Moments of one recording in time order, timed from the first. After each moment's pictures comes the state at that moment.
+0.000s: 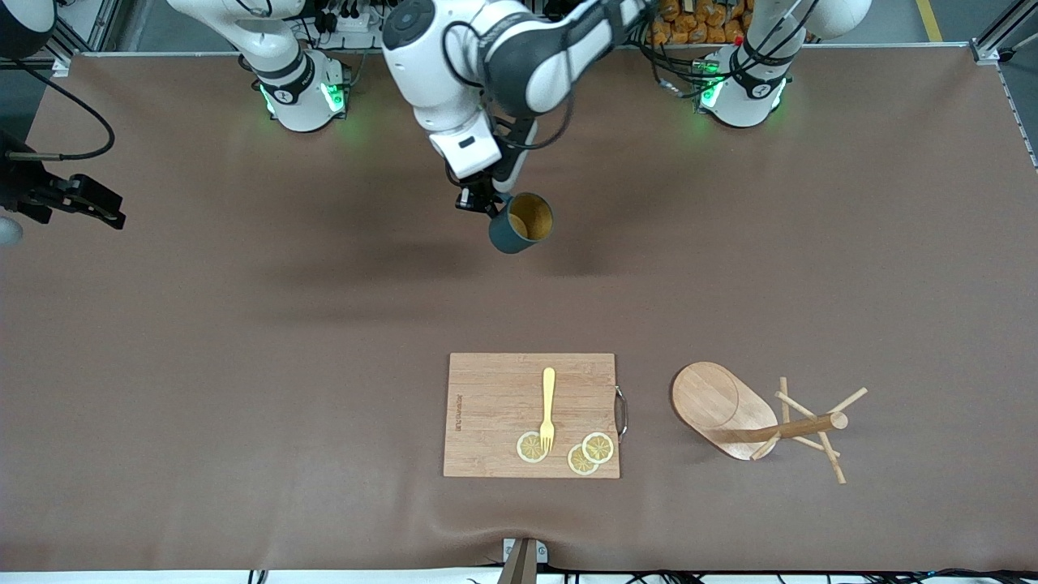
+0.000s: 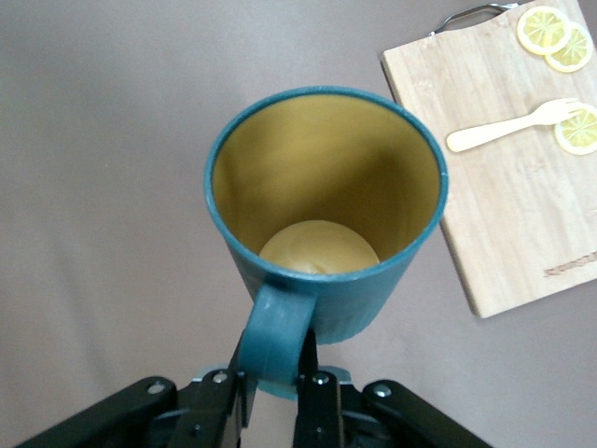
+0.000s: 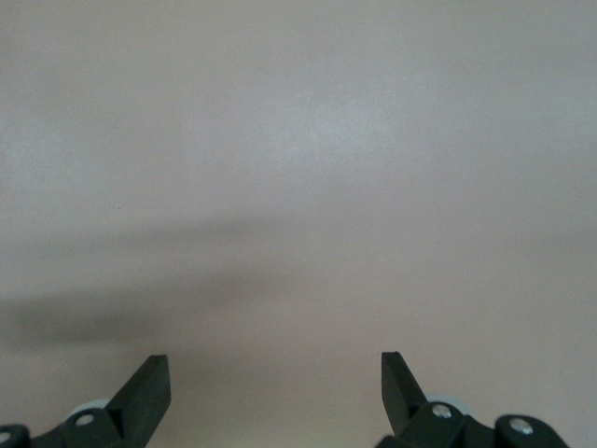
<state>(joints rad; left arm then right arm) -1.06 0.62 0.12 -1.11 0.07 1.66 -2.19 -0.04 -0.03 0.01 -1.64 -0.08 1.58 0.03</state>
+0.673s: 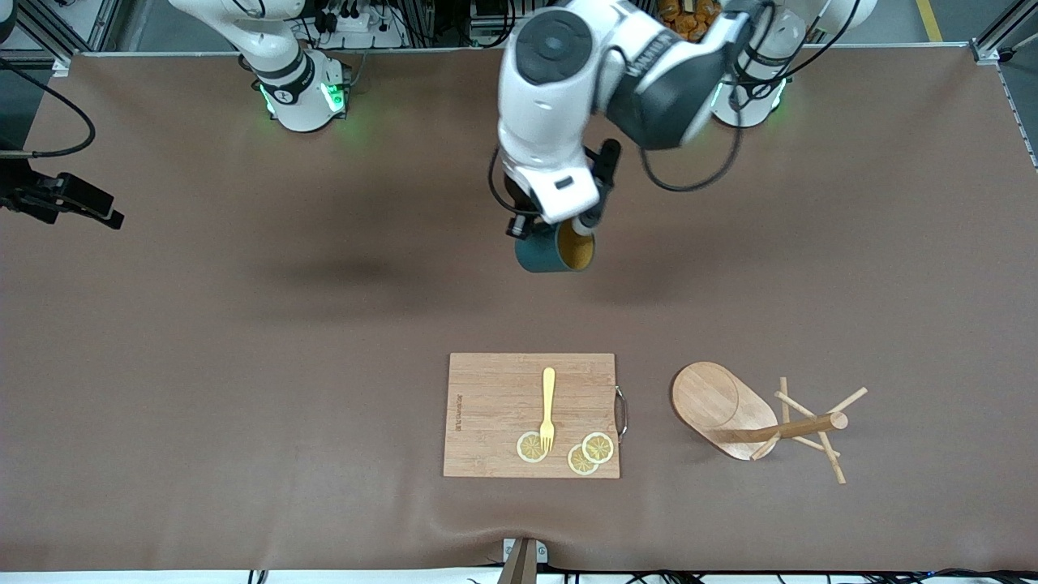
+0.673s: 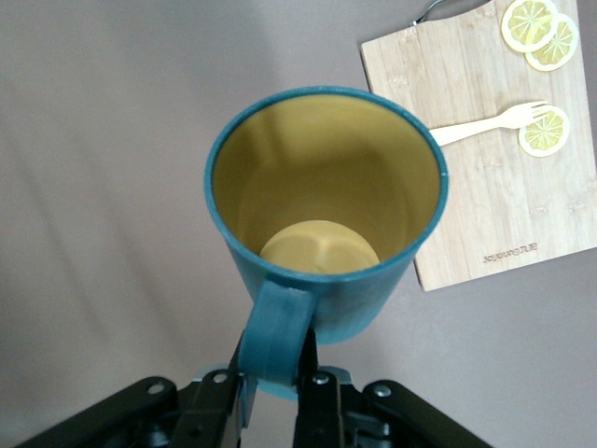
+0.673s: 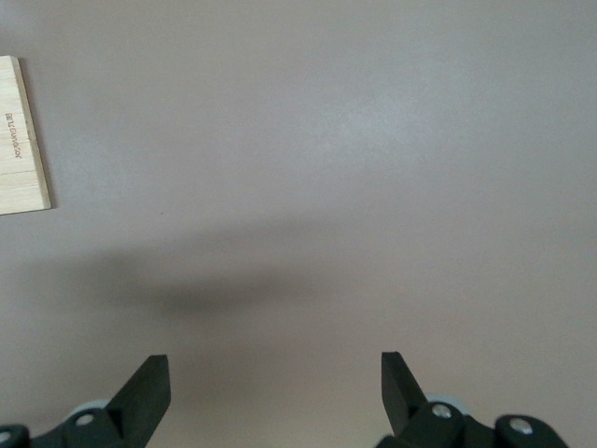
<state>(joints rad) -0.82 0.52 0.12 -1.12 -0.20 1.65 -1.96 -0.09 -0.03 0.00 -1.64 0.04 1.58 0.03</state>
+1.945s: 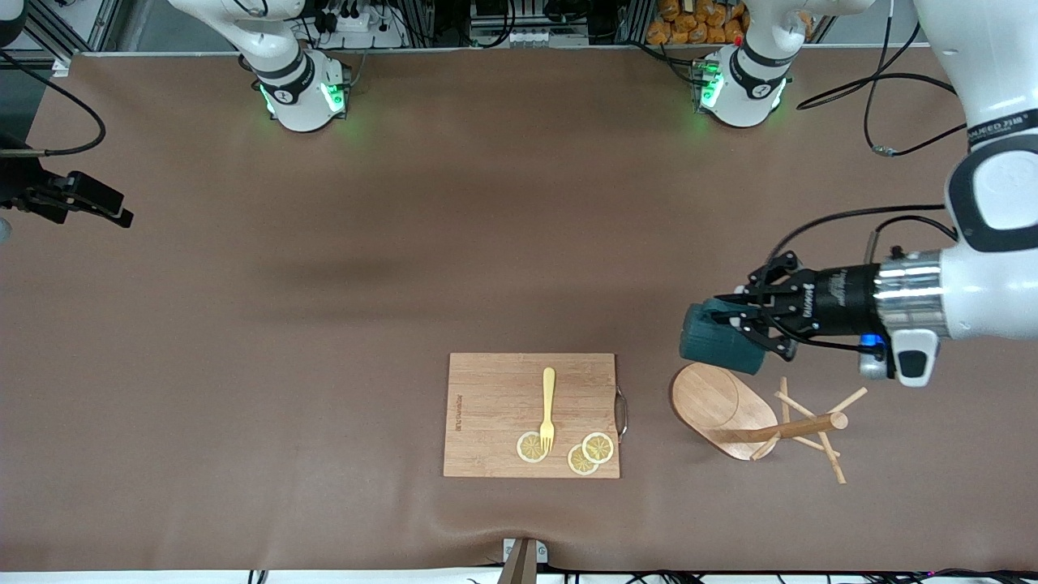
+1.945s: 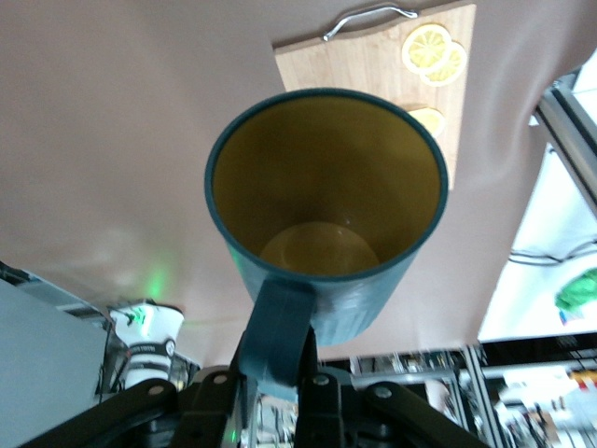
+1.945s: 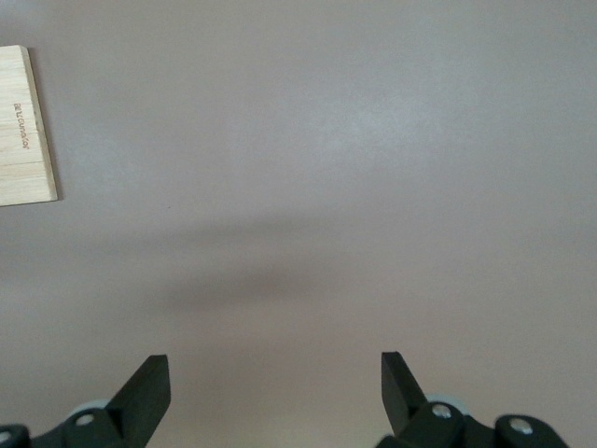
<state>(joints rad) -0.16 0.52 0.12 -1.16 -0.89 1.53 -1.32 -0.09 -0.03 0.02 -1.64 0.04 1.58 0.03</state>
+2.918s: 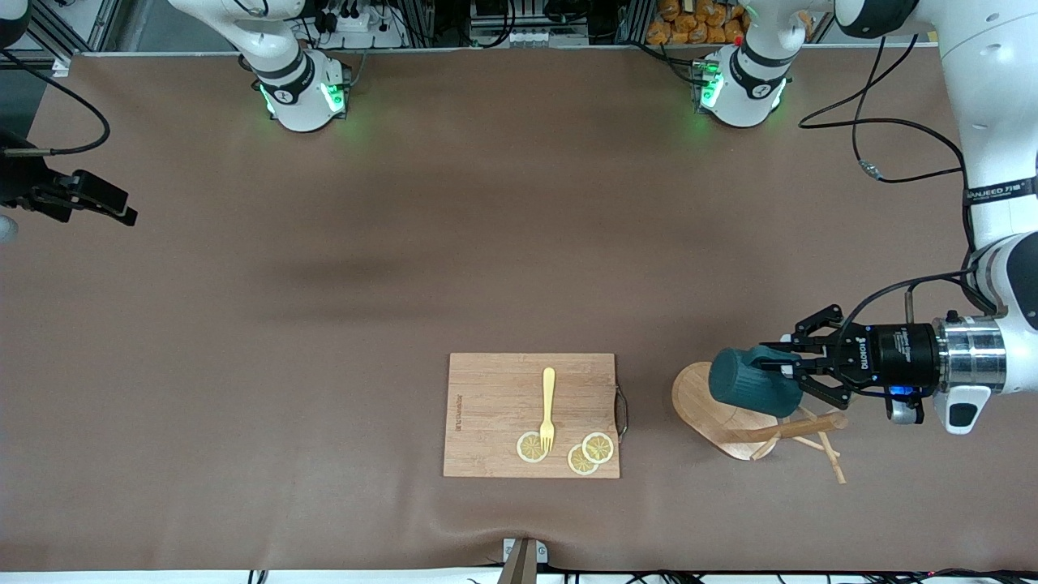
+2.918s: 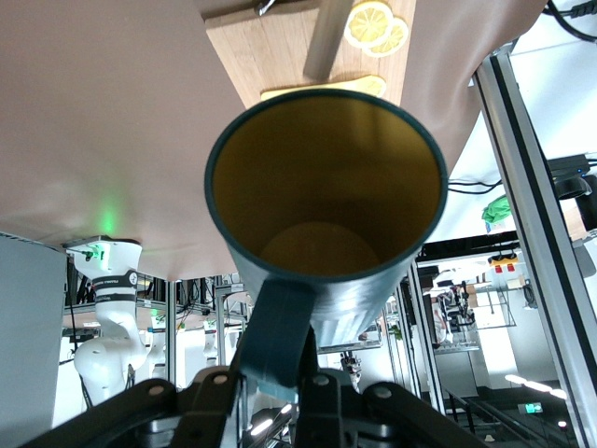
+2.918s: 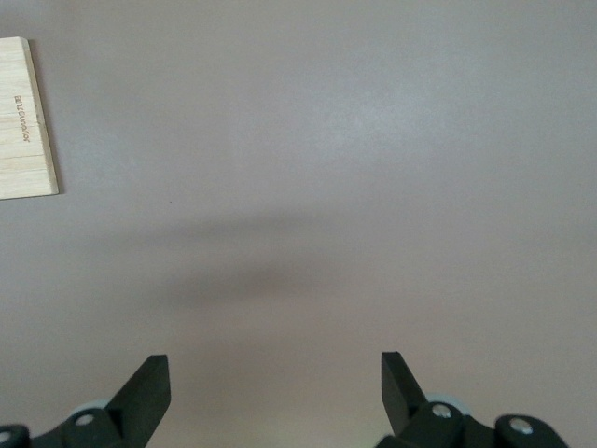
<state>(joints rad) 0.00 0.67 0.12 -1.17 -1.16 1.49 -1.09 -0.08 -0.03 0.02 -1.64 0.04 1.57 0.03</state>
